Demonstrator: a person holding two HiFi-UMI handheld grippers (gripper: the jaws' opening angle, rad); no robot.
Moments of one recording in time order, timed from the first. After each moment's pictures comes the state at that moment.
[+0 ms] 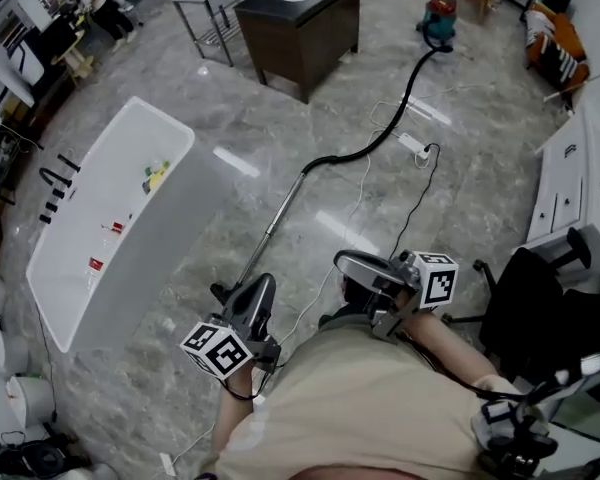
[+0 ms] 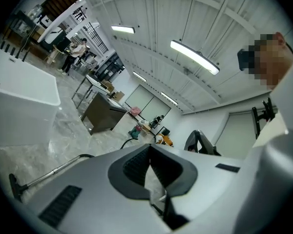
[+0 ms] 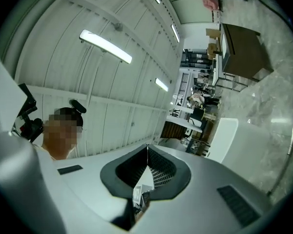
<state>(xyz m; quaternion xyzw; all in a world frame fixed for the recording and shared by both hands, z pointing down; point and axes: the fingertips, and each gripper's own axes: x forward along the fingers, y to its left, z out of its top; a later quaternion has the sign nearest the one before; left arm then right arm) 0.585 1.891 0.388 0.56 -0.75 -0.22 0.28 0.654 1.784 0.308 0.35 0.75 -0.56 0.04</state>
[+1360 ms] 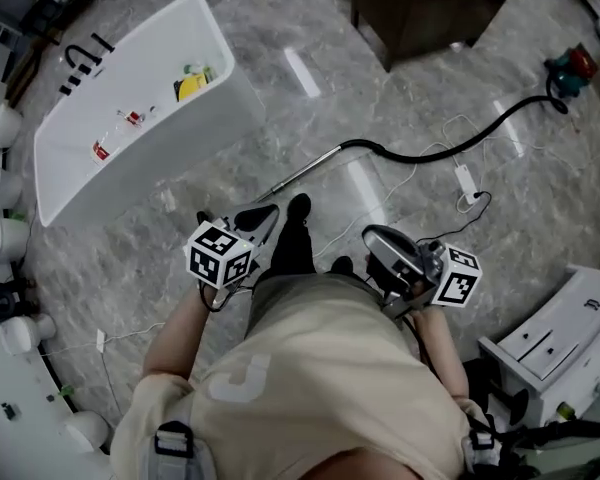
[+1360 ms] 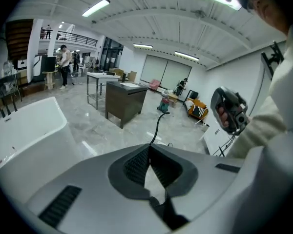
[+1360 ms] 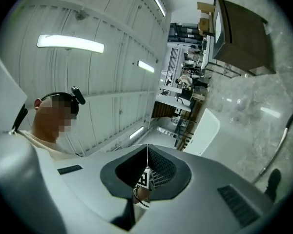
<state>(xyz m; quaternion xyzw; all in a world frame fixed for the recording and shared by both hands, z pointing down) 0.383 1.698 0.502 0.47 -0.80 0.04 0.37 0.455 1.555 0.375 0.41 0.72 -0.55 -0.11</state>
